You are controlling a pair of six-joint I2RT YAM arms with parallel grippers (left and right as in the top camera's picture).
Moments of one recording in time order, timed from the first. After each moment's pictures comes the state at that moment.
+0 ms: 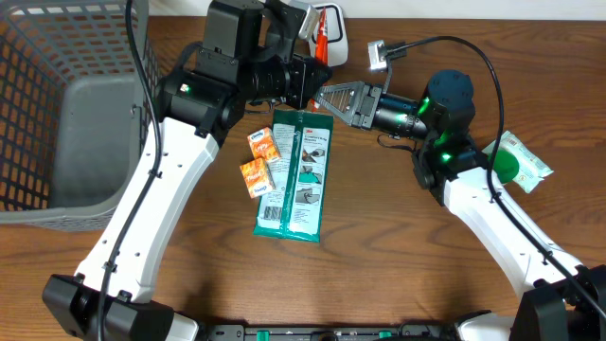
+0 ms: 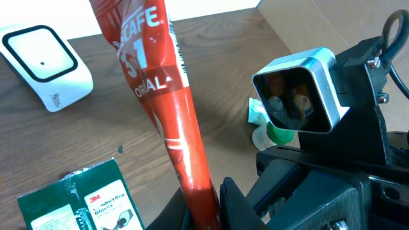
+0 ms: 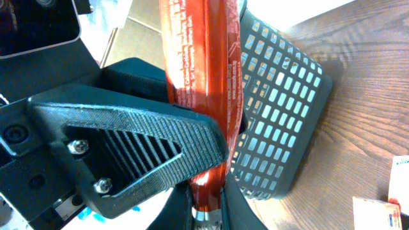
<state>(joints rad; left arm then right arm) -0.37 1.63 1.70 -0.72 0.56 -0.17 0.33 1.52 1.02 0.49 -0.92 1.13</state>
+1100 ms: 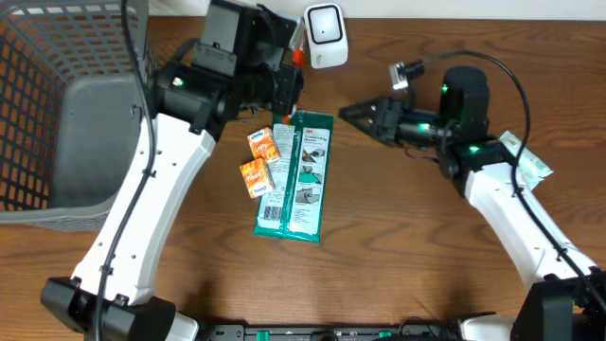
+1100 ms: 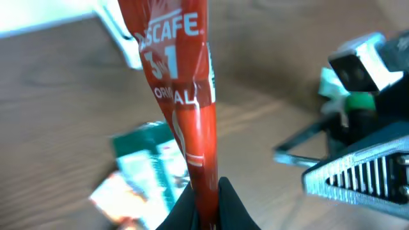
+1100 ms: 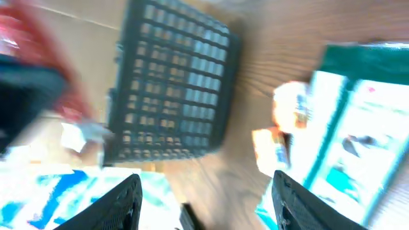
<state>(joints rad) -0.37 1.65 1.84 -1.00 0.27 -0.05 0.17 1.52 1.03 -0.09 -1.00 0.74</state>
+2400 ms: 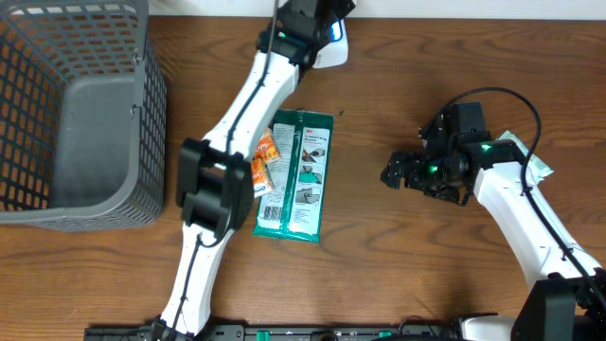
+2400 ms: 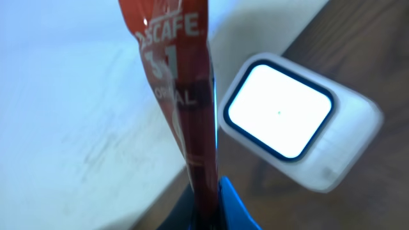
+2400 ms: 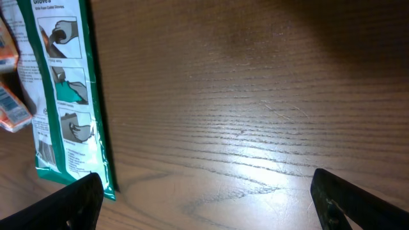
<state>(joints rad) -0.43 2.42 2.28 -0.46 -0.28 0.67 0.12 1.52 1.03 -0.83 -0.32 0.32</state>
